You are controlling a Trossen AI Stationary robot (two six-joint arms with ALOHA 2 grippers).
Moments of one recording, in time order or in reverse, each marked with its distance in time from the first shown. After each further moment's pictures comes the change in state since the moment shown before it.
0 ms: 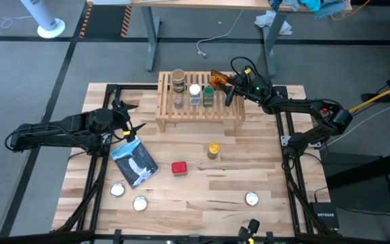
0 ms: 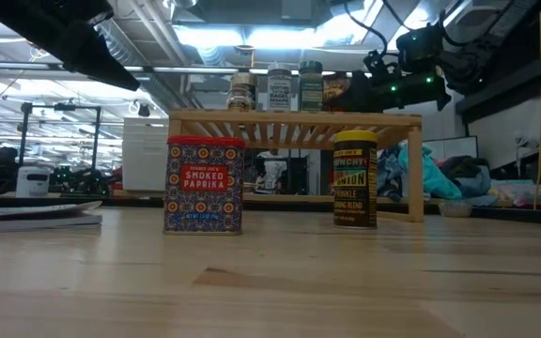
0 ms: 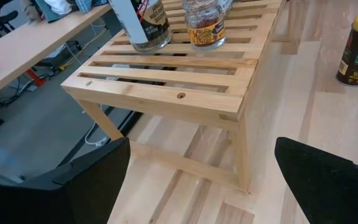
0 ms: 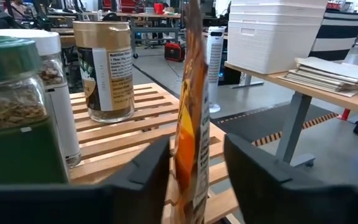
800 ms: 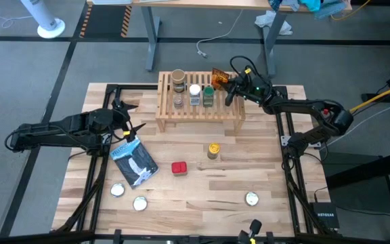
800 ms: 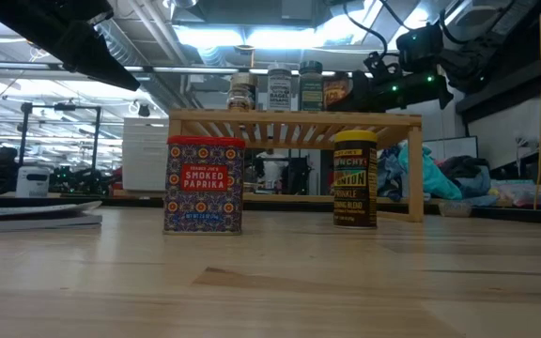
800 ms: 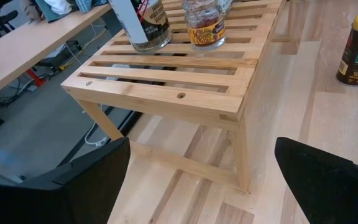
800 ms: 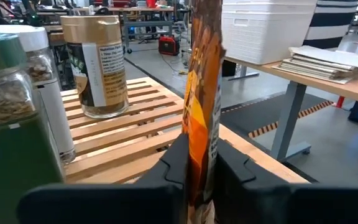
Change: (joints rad) left arm 0.000 0.000 0.000 0.000 0.000 0.000; right arm 0.001 -0.022 -0.002 -0.044 0.035 0.030
